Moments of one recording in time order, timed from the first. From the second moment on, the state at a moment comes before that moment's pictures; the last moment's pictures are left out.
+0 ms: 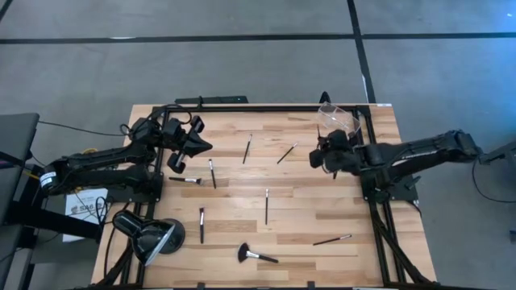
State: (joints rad) left arm 0.47 0.88 0.38 0.90 0.75 -0.31; right arm 0.08 1.00 0.70 -0.57 0.89 0.76
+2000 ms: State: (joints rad) left arm 0.47 1.01 0.38 0.95 0.70 -0.17; right arm -0.89 1.39 0.46 0.64 0.42 0.15
